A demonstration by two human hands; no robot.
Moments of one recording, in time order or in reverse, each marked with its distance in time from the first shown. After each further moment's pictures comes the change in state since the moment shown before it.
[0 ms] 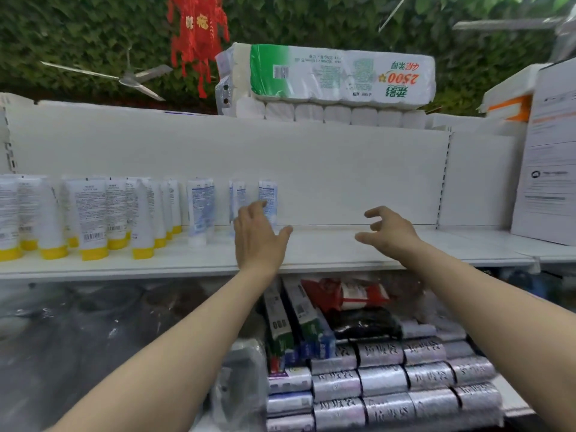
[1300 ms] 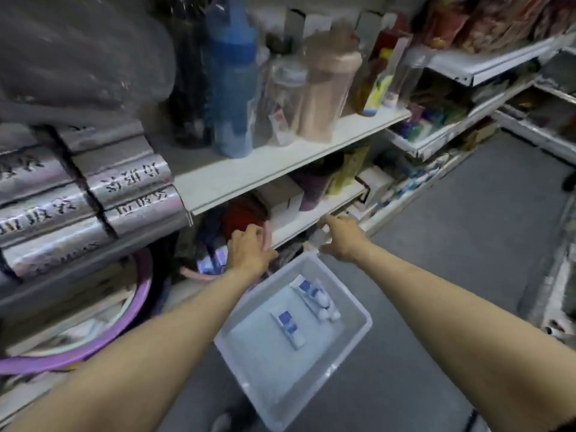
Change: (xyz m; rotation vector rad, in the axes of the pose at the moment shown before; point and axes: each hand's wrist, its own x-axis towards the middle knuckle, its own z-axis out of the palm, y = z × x) left_hand -0.457 0.201 0.544 -0.010 -1.231 -0.313; right_hand -0.166 0.658 -0.194 -0.594 -0.445 0.632
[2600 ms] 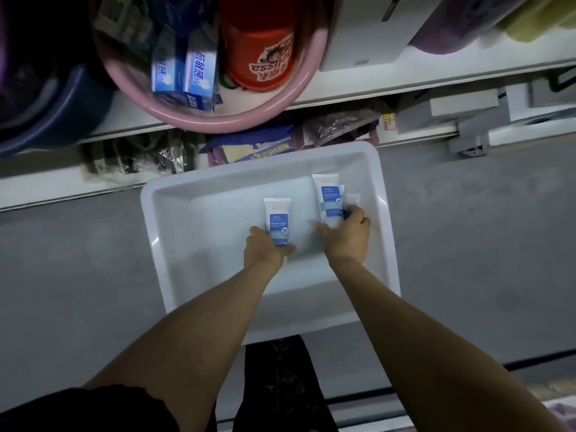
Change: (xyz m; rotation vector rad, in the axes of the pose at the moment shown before) left_hand 0.048 -0.167 0.375 -0.275 -0.094 -1.020; right_hand 0.123 0.160 0.356 0.390 -0.174 0.327
